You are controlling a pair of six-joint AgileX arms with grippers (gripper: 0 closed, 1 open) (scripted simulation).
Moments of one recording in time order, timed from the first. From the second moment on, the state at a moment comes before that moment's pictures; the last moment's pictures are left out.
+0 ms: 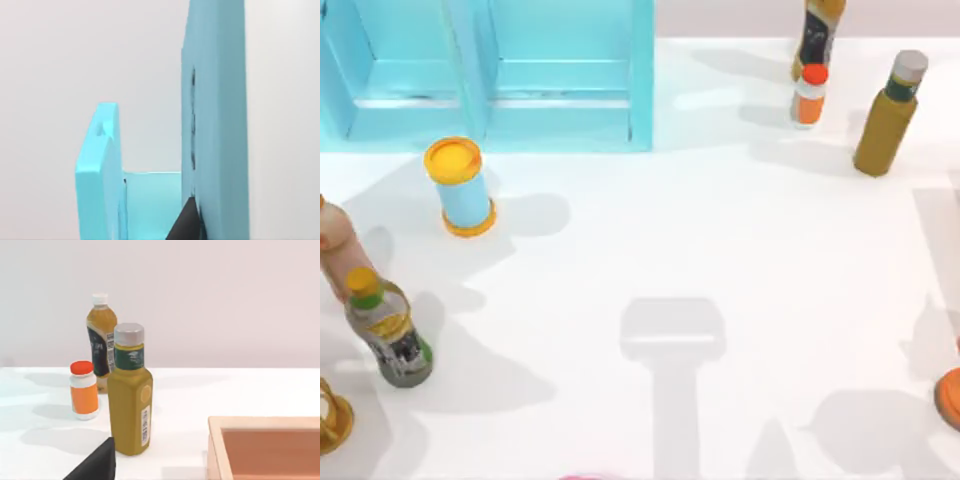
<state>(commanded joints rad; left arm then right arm) 0.70 1.46 0.83 0.62 0.76 0.02 0.00 0.00 0.00 0.00 0.00 0.00</state>
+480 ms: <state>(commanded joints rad) 0.37 1.42 0.94 0.65 0.54 -0.33 0.00 0.00 0.00 0.00 0.00 0.00</state>
